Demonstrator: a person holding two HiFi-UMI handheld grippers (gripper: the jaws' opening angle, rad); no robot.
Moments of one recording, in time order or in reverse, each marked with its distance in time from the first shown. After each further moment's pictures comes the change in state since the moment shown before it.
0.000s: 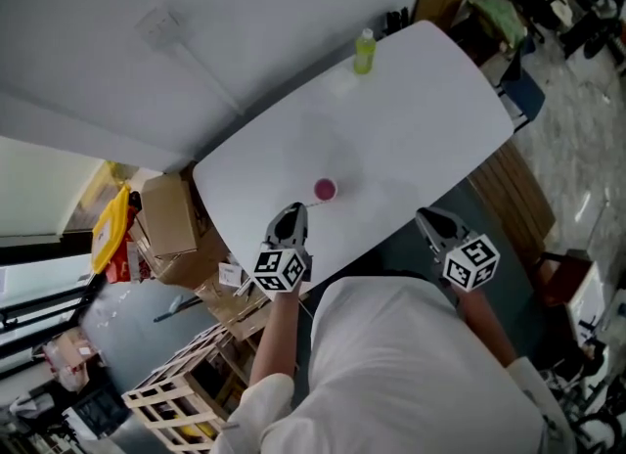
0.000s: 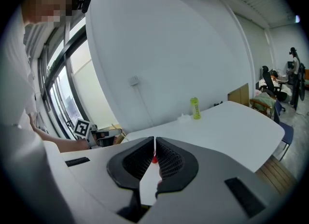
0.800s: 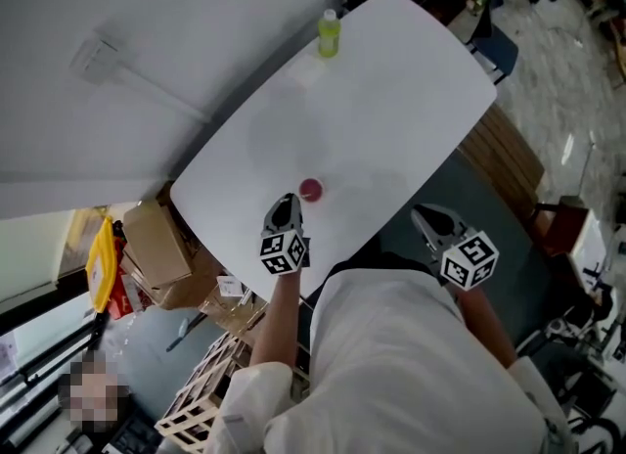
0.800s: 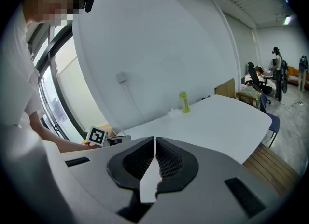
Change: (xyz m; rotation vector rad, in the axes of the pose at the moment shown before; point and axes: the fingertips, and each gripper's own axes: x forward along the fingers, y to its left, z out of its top) left arm 0.075 0.048 -0.070 0.005 0.192 0.039; right arm 0.001 -0.006 -0.020 0.081 0.037 -0.134
